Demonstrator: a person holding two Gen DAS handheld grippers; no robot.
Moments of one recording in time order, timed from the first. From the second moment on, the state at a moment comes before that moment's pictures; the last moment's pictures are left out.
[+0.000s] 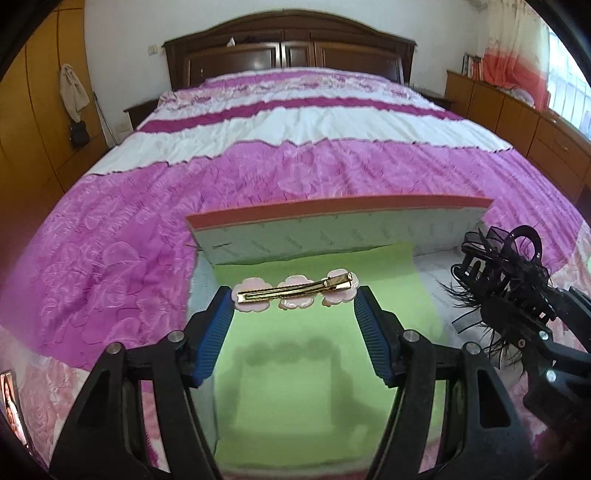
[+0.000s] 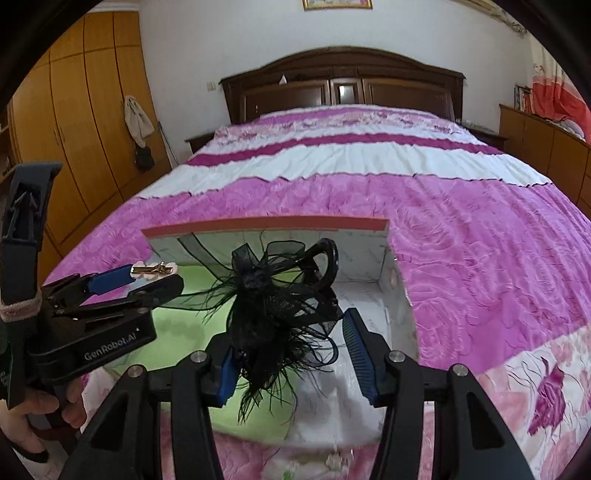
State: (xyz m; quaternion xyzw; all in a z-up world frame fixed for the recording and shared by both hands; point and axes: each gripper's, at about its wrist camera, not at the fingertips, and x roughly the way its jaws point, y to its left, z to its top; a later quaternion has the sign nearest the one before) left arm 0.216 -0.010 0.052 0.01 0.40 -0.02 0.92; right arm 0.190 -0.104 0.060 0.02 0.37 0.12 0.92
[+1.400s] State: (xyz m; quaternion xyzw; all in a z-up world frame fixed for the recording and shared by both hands) left arm 0.203 -0.005 0.078 -0.04 0.41 -0.06 0.91; right arm 0.159 -0.120 0.098 0.03 0.35 0.12 0.93
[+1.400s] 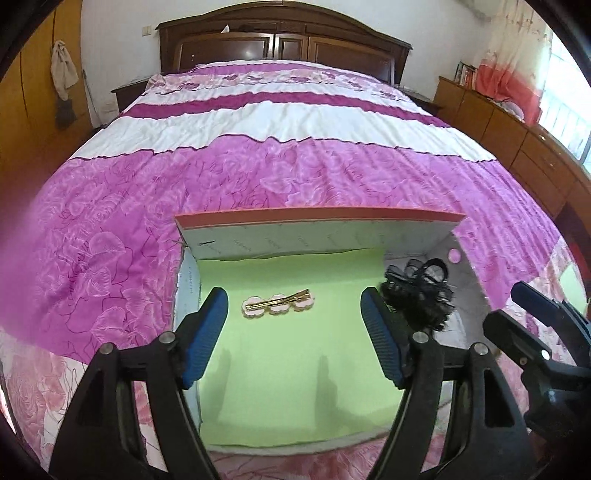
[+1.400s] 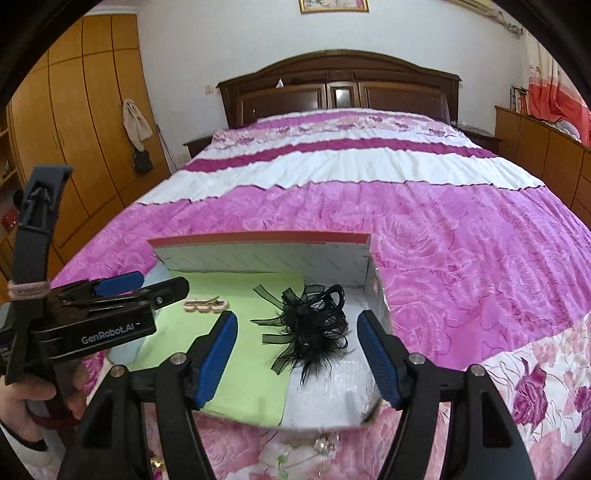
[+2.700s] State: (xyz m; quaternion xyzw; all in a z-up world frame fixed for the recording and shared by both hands) left arm 0.083 0.002 0.056 -0.03 0.44 -0.05 0.90; right arm 0.046 -0.164 0.044 0.07 0.40 0.10 0.91
